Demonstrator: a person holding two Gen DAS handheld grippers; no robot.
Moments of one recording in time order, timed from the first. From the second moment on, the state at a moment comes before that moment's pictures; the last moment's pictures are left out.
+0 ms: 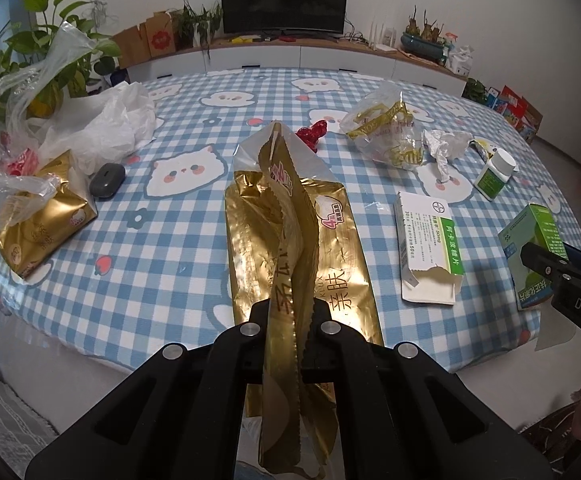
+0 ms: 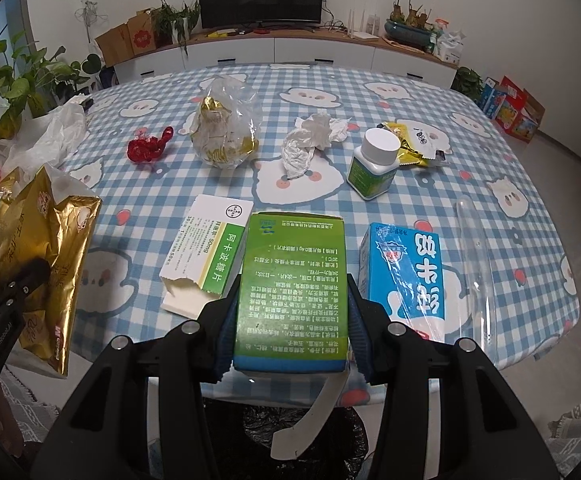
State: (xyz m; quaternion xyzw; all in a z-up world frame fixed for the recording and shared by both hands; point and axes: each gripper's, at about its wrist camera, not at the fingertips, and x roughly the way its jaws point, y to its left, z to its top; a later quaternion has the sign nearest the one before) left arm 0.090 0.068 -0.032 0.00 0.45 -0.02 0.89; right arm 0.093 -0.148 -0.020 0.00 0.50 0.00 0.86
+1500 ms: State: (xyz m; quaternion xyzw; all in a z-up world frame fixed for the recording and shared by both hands) left arm -0.078 0.061 -0.065 -0.02 0.48 0.00 0.88; right arm -0.050 -0.133 -0.051 -0.02 0.53 0.03 0.85
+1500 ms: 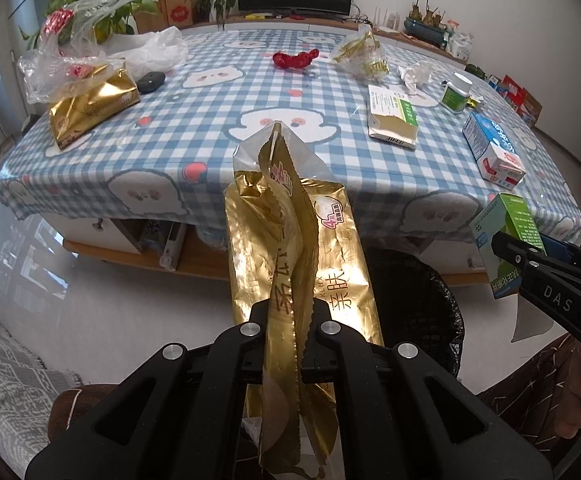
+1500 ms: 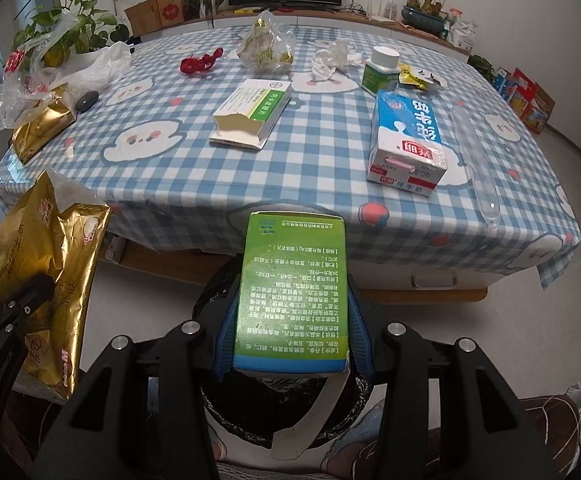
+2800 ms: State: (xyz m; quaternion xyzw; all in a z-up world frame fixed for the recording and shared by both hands) left arm -0.055 0.037 -0.181 0.02 0.57 0.05 0.82; right arm -0.054 -0.126 -0.191 -0.01 0.61 0.03 0.80
